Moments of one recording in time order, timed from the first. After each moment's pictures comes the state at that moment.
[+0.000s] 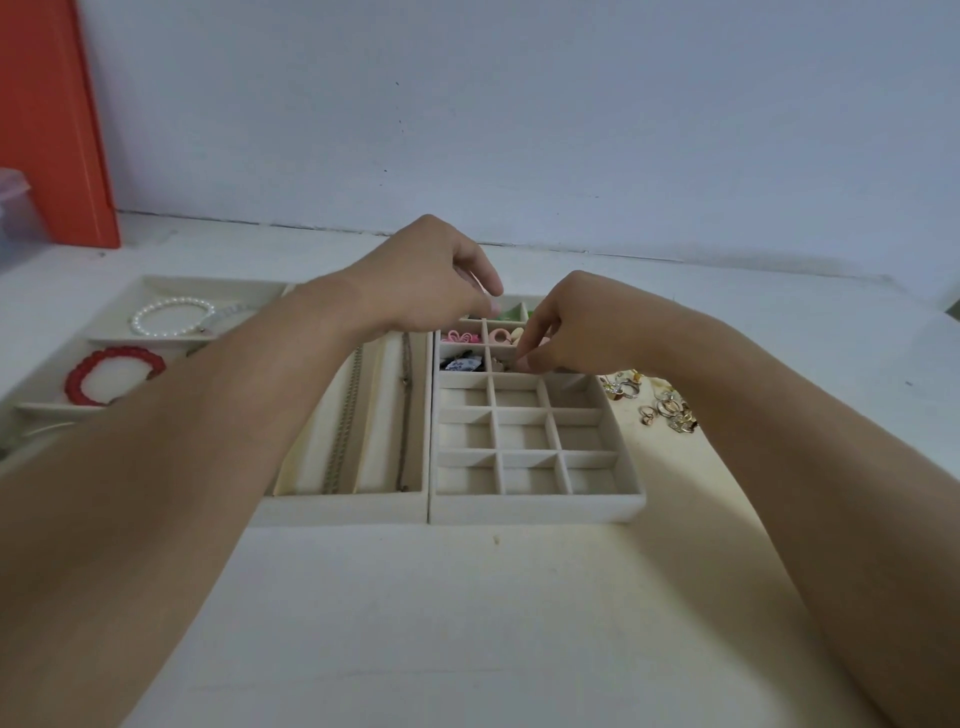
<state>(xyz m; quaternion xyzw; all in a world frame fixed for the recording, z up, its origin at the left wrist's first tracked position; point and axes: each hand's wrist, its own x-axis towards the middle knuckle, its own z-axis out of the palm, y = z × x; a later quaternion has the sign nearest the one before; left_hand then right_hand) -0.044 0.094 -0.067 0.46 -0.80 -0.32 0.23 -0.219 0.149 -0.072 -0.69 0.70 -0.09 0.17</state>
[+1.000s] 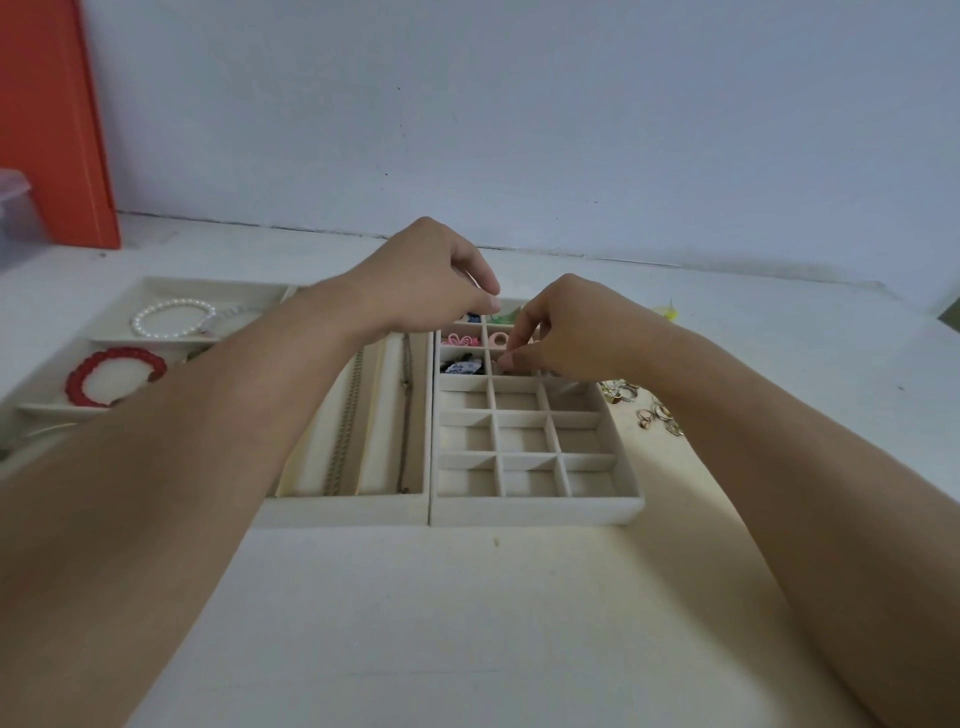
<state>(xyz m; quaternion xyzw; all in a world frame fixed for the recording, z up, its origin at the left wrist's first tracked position) -0.044 0.093 -0.067 0.47 -0.79 -0.31 0.24 -0.216 0.141 -0.081 -0.69 0.69 -0.12 0.16</state>
